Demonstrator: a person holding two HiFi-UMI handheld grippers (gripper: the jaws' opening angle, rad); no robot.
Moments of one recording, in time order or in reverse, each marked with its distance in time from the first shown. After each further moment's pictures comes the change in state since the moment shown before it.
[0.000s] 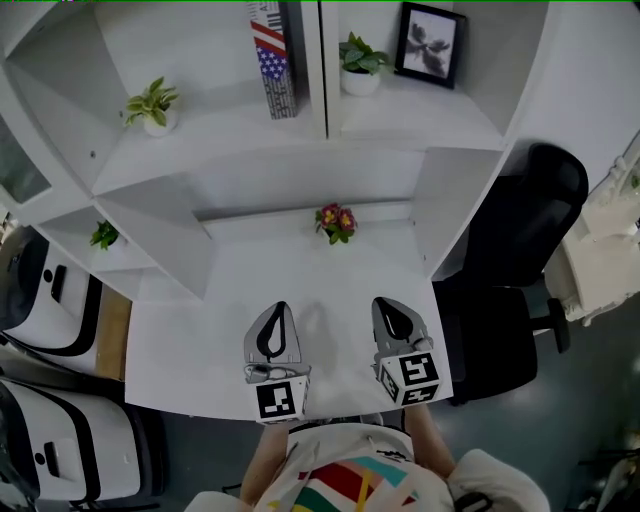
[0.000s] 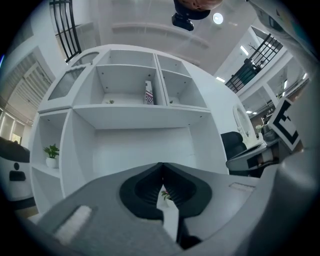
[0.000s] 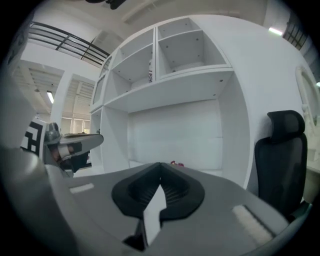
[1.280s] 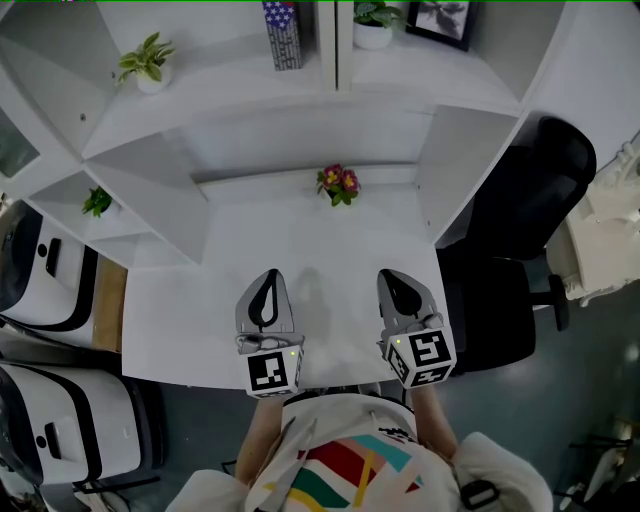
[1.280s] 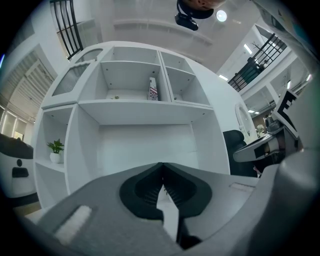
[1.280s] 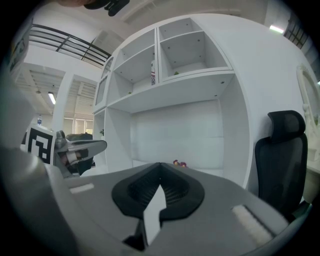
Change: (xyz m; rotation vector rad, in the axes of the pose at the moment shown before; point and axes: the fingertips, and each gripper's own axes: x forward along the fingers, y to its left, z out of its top) left arm -0.009 0.017 -0.016 -0.003 0.038 0.015; right arm -0.013 0.011 0.004 0.003 0.014 0.019
